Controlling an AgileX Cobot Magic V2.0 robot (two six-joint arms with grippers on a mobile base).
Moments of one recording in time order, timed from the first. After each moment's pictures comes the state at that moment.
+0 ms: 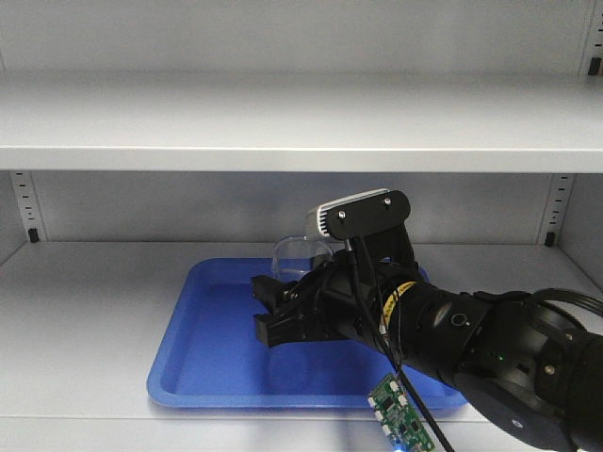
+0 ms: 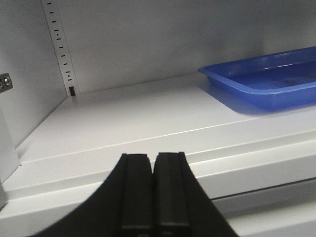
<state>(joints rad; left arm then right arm) -0.13 -0.01 0.03 0.05 0.00 0.09 0.62 1.52 -1.15 -0.45 -0.05 0.44</state>
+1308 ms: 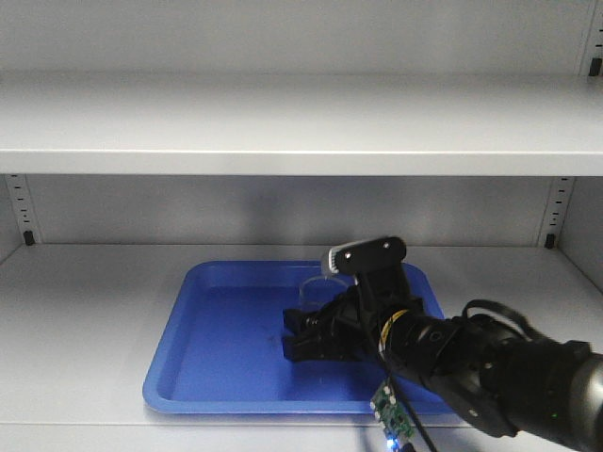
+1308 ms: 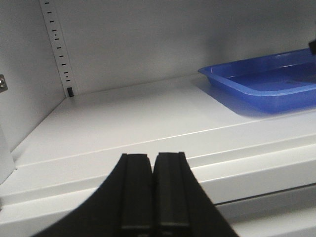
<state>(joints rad) -0.13 -0.01 0.03 0.05 0.00 0.09 0.49 1.74 -1.15 -0.44 -0.14 0.43</state>
